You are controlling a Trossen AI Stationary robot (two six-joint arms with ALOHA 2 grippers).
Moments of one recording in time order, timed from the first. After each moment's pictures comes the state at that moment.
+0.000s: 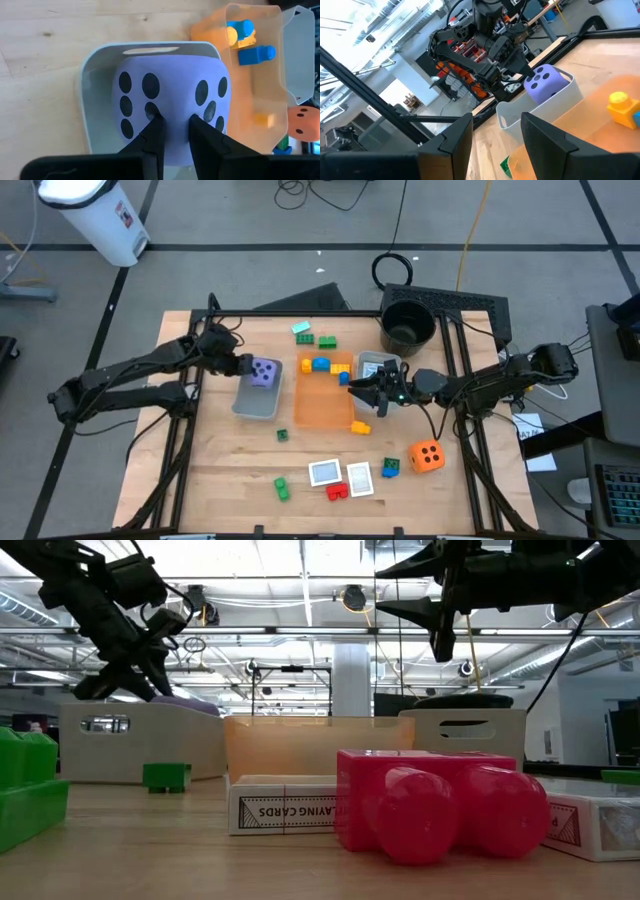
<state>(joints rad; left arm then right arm) 0.59 0.86 0.53 -0.54 0.27 -0.88 0.08 1.27 0.46 0.86 0.19 0.72</state>
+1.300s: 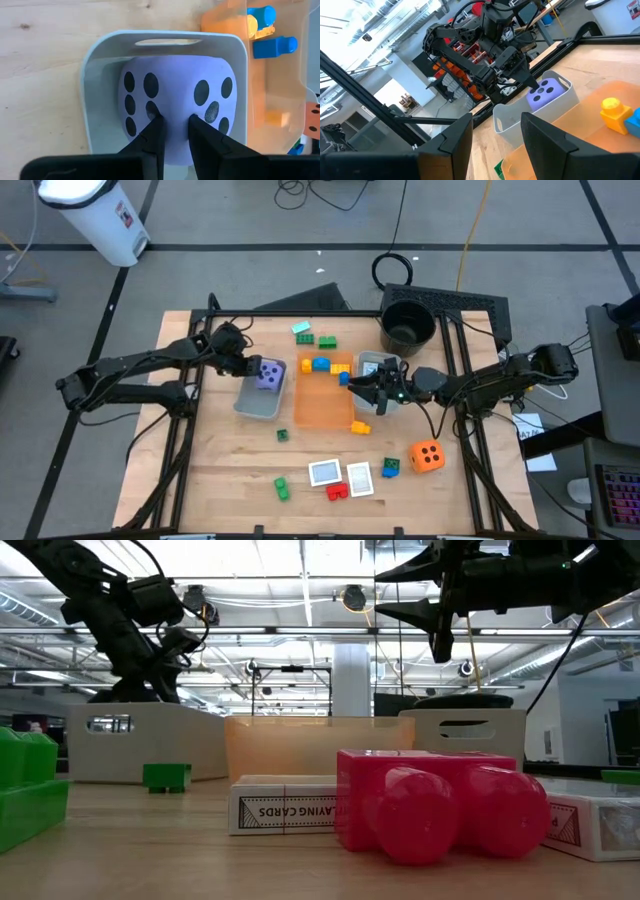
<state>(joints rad) 0.60 1.03 0.53 -0.46 0.31 -0.86 0.07 1.27 0.46 0.86 0.18 0.69</state>
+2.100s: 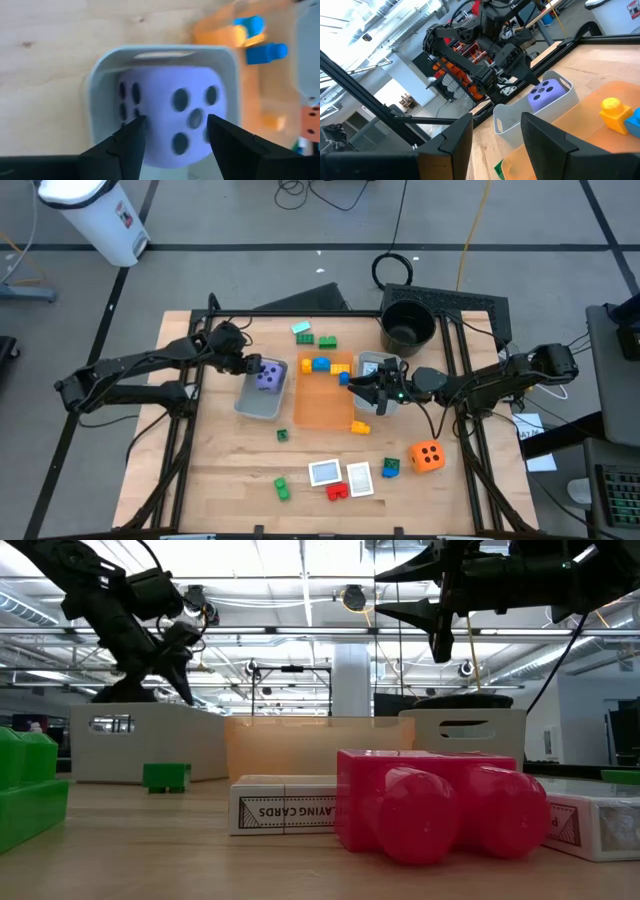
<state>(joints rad) 0.59 1.00 0.55 -0.44 0.29 -0.84 0.07 1.27 0.46 0.86 0.18 0.69</state>
